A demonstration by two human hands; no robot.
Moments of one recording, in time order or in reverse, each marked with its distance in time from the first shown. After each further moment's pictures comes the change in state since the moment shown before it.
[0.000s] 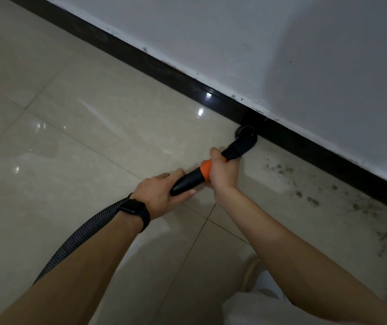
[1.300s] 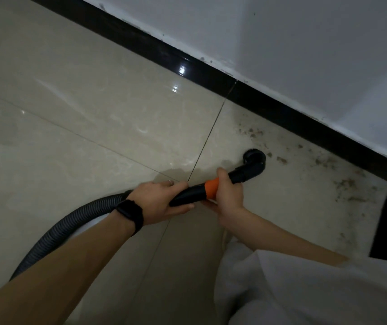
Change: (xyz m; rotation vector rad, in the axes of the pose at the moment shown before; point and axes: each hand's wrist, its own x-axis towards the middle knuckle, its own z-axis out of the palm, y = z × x) left_hand -0.052 0.037 0.043 0.156 -0.177 0.329; right_hand -0.084 0.050 -0.104 0.117 0.143 0.280
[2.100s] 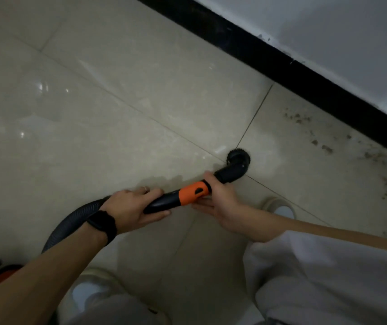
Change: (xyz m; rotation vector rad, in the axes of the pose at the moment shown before) left_hand -0.161 -0.057 0.006 0.012 0.028 -0.163; right_hand -0.064 0.075 0.044 -0.249 -0.360 0.145
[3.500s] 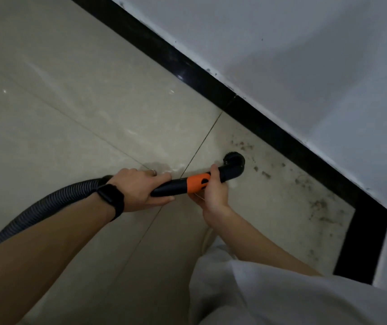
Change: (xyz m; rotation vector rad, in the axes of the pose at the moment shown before) left_hand 0.148 0.072 -0.021 0.096 -0.063 0.095; right_hand 0.037 -0.071 -0.074 0.193 0.332 -0.196
